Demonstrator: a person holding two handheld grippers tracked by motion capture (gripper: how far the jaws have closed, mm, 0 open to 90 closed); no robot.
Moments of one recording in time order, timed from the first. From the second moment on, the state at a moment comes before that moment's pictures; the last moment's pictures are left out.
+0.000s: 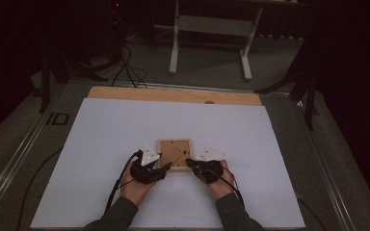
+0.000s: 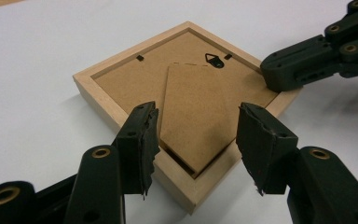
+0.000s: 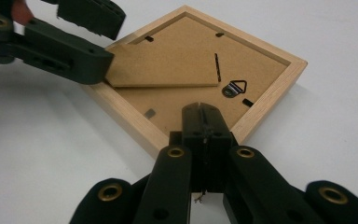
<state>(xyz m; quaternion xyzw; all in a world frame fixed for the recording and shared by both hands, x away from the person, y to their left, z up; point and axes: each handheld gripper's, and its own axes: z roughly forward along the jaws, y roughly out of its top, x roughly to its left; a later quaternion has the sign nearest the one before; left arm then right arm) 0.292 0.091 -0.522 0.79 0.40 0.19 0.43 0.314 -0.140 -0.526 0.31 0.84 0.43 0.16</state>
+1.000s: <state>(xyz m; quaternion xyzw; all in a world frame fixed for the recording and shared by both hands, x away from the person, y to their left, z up) 0.303 0.077 -0.512 0.79 0.40 0.19 0.41 0.313 -0.140 -0.526 0.31 0.83 0.43 0.16</state>
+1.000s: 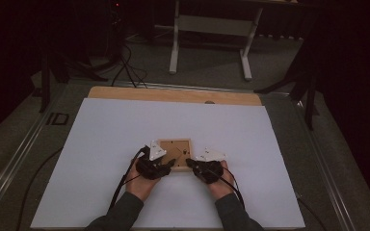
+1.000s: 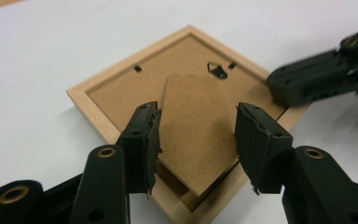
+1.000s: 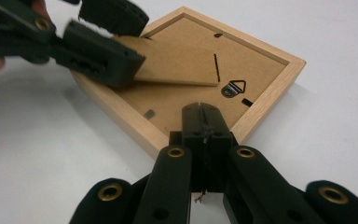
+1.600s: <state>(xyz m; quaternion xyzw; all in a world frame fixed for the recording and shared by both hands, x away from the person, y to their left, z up) 0.298 0.081 -0.495 0.77 0.39 0.20 0.46 0.313 -0.140 -0.526 0.31 0.83 0.43 0.16</state>
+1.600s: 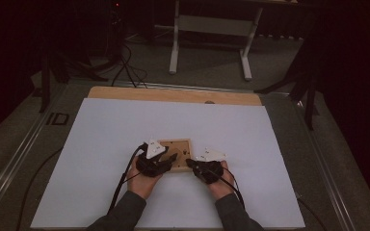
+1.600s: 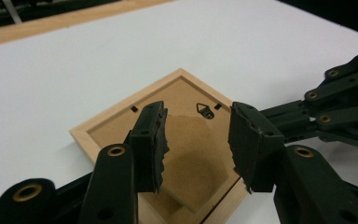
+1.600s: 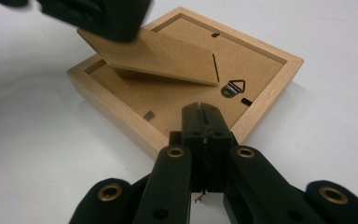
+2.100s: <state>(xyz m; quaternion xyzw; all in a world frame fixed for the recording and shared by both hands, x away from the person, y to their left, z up) 0.277 0.103 -0.499 0.79 0.38 0.19 0.44 0.313 -0.140 -0.526 0.31 0.83 0.43 0.16</state>
